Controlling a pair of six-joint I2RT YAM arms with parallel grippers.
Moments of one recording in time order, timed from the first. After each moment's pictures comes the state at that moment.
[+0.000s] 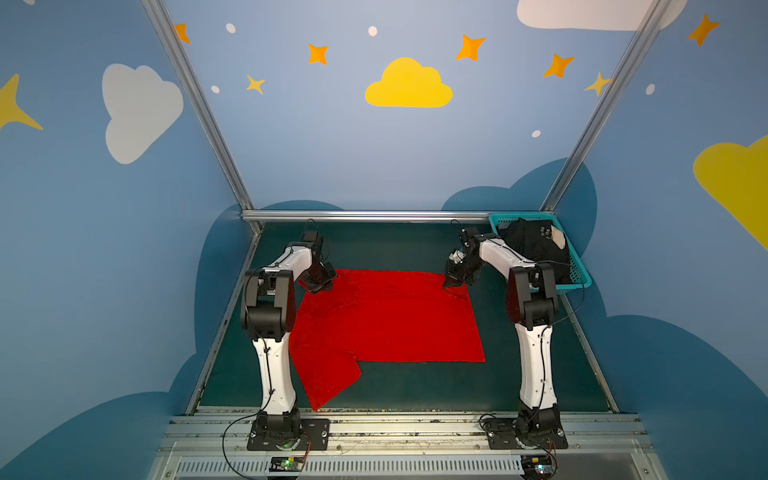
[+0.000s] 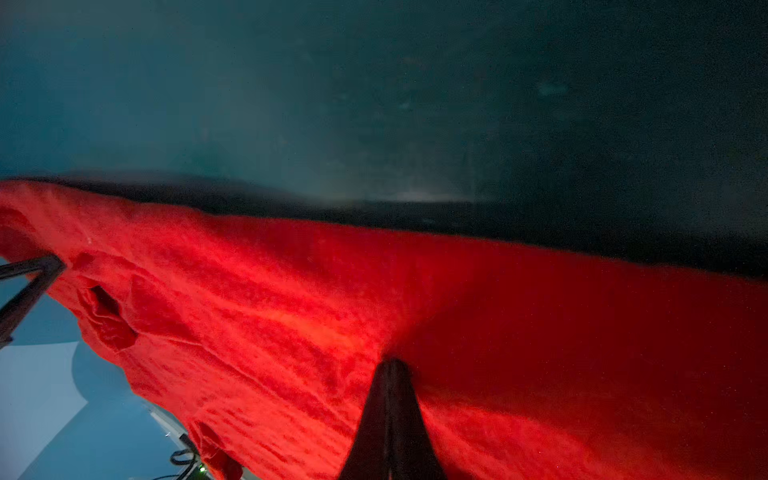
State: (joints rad) left arm -0.02 2.15 1.61 -0.83 0.20 -0.56; right arm 0.23 2.36 1.91 -1.01 -0.45 0.37
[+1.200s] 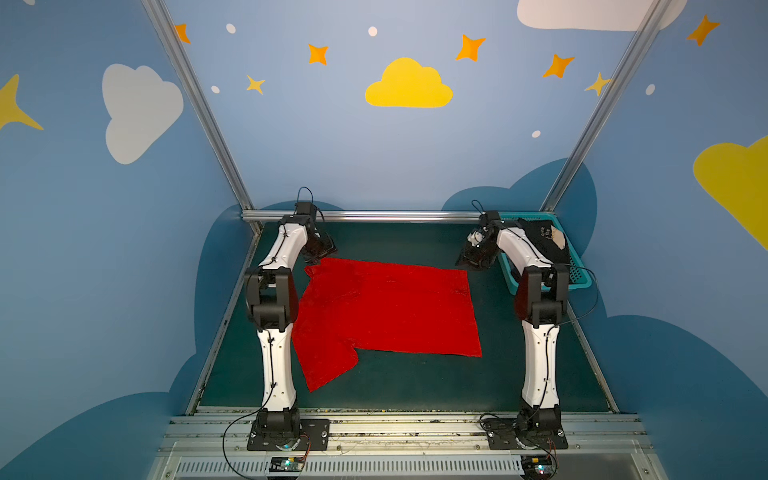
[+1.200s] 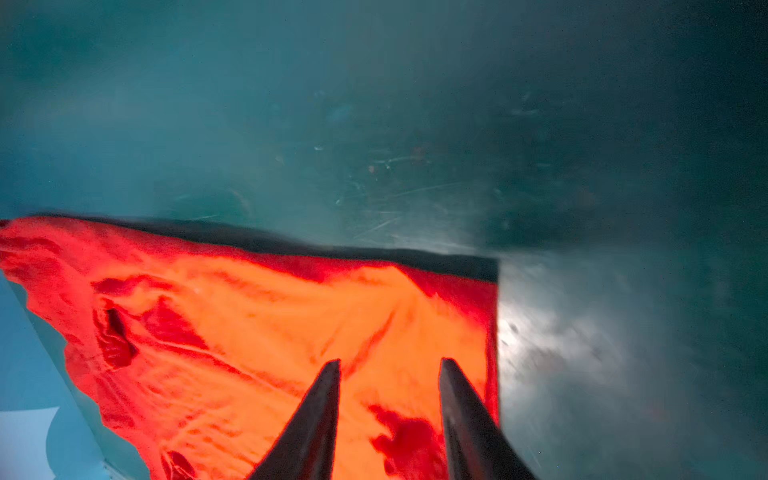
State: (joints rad) left arm 0.03 2.24 2.07 -1.00 0.20 -0.48; right arm 0.12 2.34 2.09 -1.07 -0.36 0.29
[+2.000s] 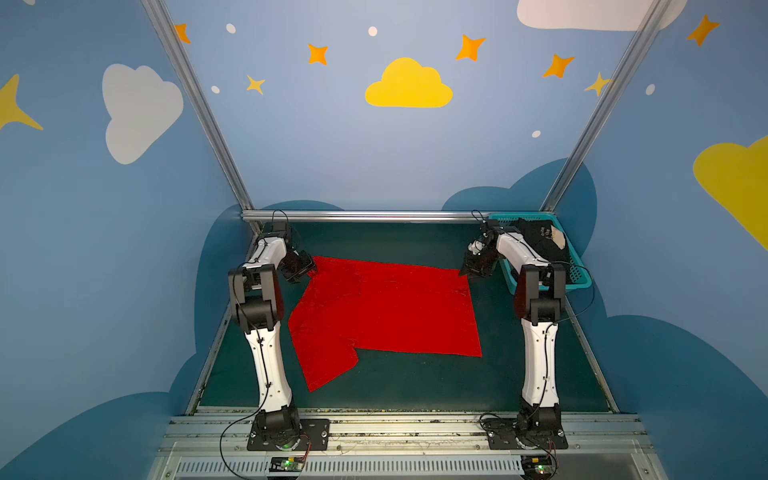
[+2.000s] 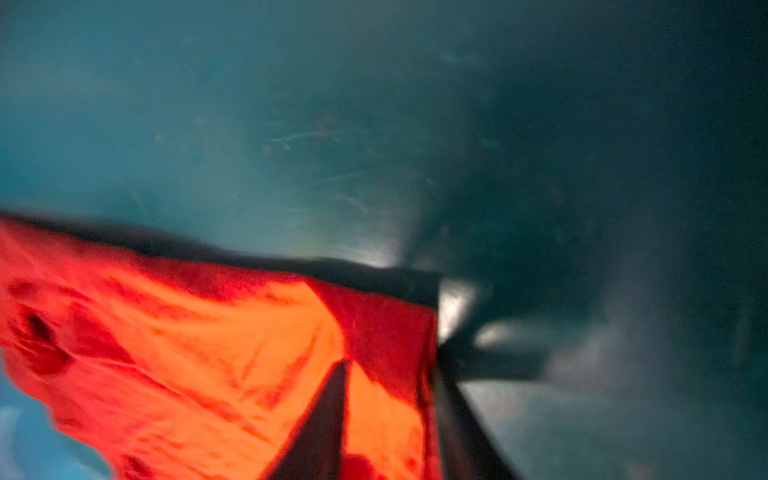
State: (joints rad) left arm 0.17 2.30 1.86 -0.89 0.27 -0.45; right arm 0.11 2.43 2.09 -1.07 -0.37 0.26
